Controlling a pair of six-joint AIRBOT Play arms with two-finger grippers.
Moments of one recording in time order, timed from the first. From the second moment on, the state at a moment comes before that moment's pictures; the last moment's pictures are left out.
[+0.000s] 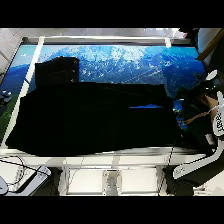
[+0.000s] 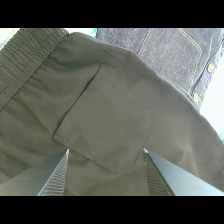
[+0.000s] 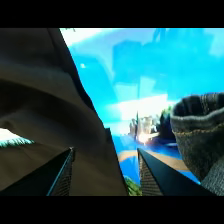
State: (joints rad) left arm 0.85 -1.03 0.97 0.87 -1.03 -1.29; right arm -0.39 -1.74 1.55 -1.31 1.36 1.47
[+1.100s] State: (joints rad) left arm 1.60 -1.26 0.82 1.04 -1.31 -1.18; right arm -0.63 -1.11 1.22 -1.13 1.46 1.29
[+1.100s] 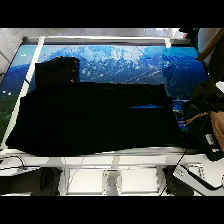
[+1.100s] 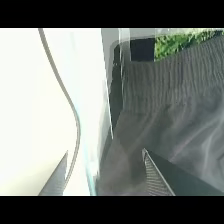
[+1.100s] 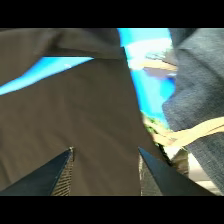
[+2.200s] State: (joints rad) left arm 1.42 -1.47 0.82 0.81 -1.20 -1.00; right arm -0.65 -0.90 1.18 -1.11 1.45 1.38
